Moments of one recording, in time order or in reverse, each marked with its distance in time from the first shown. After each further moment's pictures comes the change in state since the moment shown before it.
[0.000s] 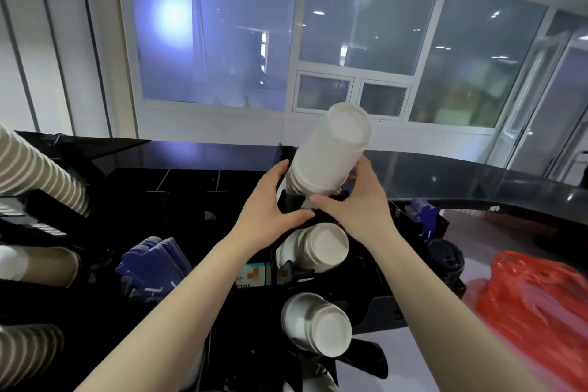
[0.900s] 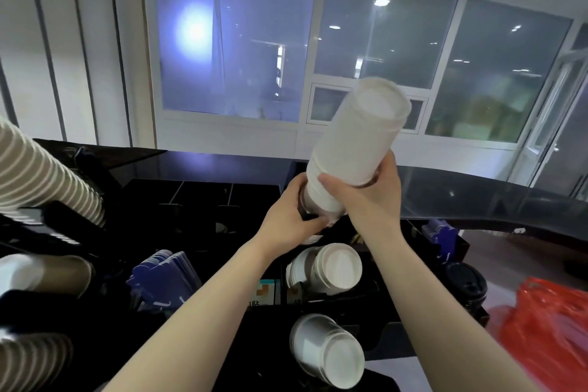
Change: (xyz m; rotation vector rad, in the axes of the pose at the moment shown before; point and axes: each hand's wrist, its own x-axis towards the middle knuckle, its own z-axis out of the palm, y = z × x) left_hand 0.025 -0.006 0.013 -0.057 -0.027 -0.059; right_hand 0.026 -0.017 0.014 0.269 0.216 -0.040
